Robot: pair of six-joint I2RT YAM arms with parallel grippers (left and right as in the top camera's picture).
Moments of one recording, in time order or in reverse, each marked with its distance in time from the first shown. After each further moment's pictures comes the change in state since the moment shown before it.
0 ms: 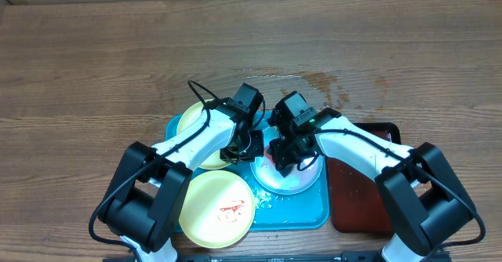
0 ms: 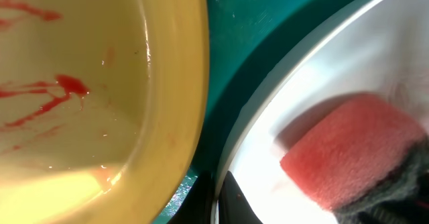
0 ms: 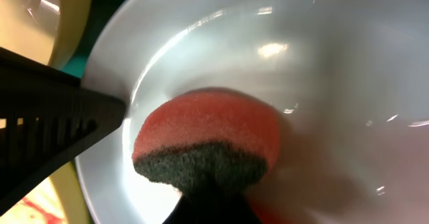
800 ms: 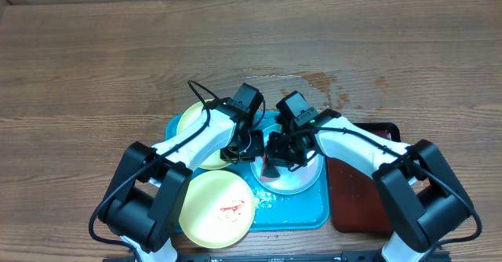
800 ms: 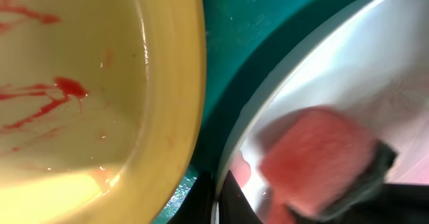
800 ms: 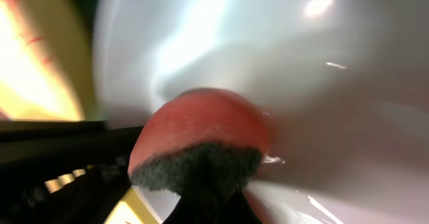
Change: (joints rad) left arm 0.000 0.000 0.000 0.000 0.000 0.000; right arm -0.014 0.015 -0.016 0.072 -0.115 0.444
